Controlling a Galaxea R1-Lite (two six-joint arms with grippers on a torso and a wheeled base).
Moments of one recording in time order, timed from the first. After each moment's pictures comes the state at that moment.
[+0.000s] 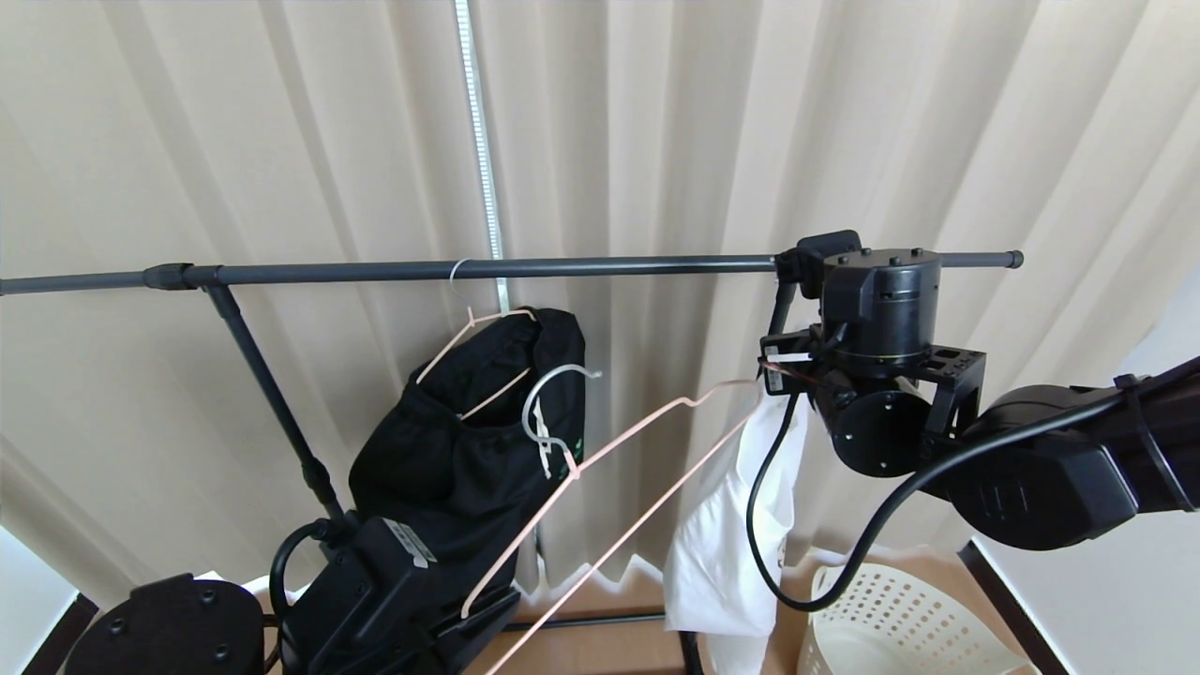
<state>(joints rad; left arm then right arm) -0.82 1.59 -0.11 -1.14 0.08 0.04 0.62 1.87 -1.04 -0.55 -0.85 -0.01</state>
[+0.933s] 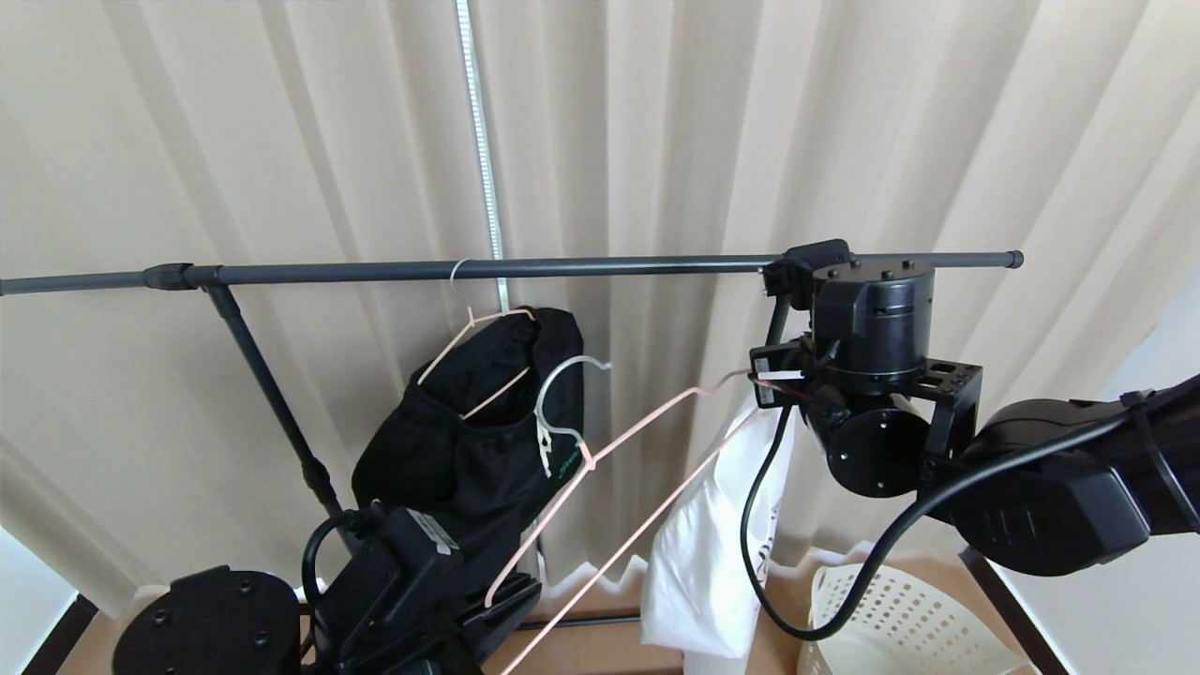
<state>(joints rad) -0.82 1.68 -0.11 -1.26 0.06 0.02 0.67 1.86 -1.01 -0.56 -0.86 -0.01</state>
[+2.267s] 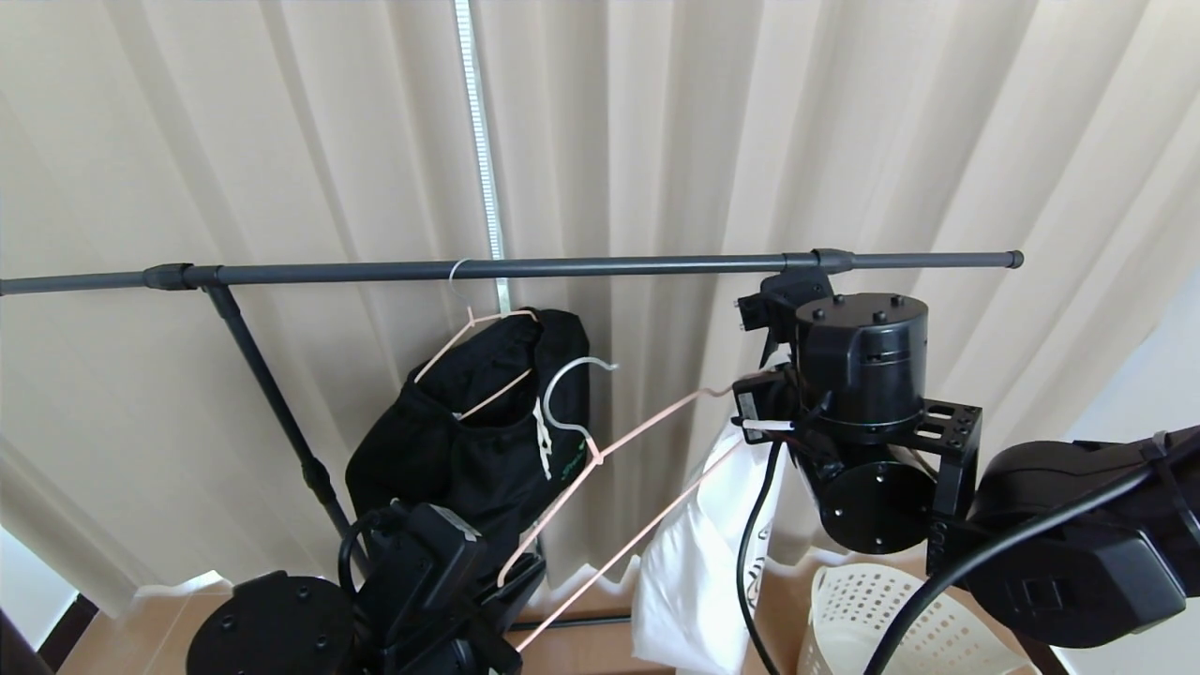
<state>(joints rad) -0.84 1.83 -0.11 -1.43 0.21 0.01 0.76 1.84 -0.94 -0.58 -0.92 -0.04</state>
